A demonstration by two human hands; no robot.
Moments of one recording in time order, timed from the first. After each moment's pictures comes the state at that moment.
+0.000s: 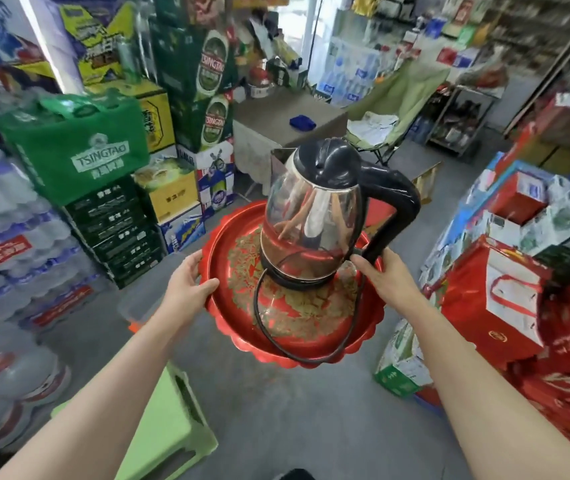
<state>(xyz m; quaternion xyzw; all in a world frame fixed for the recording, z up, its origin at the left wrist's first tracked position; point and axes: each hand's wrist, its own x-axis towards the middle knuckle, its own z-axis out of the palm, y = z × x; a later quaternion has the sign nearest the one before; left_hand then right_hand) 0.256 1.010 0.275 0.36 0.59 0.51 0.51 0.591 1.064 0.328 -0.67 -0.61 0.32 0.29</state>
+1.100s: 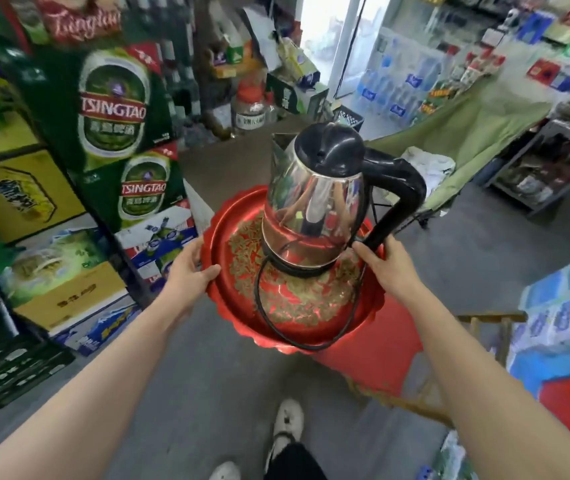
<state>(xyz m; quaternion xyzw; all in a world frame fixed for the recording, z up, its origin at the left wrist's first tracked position) 0.372 1.814 0.256 0.31 0.64 0.53 0.47 0.685 1.923 0.300 -0.62 -0.67 0.31 0.27</state>
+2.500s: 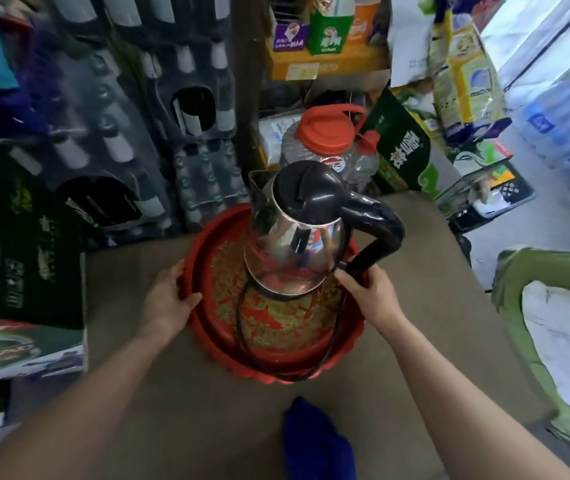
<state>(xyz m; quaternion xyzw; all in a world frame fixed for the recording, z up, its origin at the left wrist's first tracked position) 0.155 2.418 0.005 0.19 0.86 0.34 0.32 0.410 2.649 0.012 -0.52 -0.73 0.42 0.12</state>
